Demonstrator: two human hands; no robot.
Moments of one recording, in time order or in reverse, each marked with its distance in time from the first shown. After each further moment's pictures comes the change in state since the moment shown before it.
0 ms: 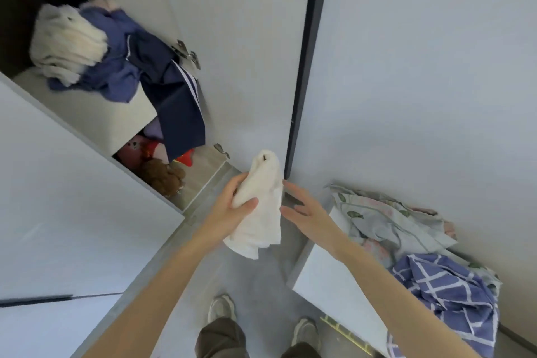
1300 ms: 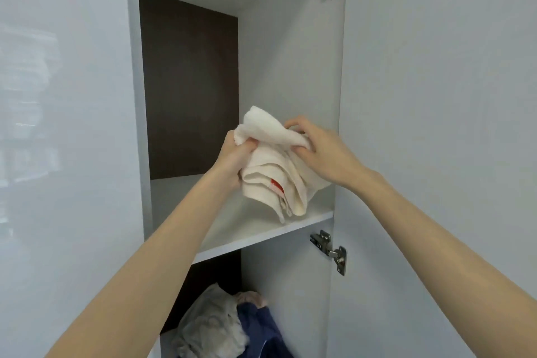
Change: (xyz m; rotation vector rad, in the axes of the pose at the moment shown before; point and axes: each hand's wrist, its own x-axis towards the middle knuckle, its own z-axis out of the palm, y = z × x) left_hand 0.070 0.511 -0.478 -0.235 0.639 0.724; right_hand 0.166 -0.736 0.034 -0.715 0.297 -1.456
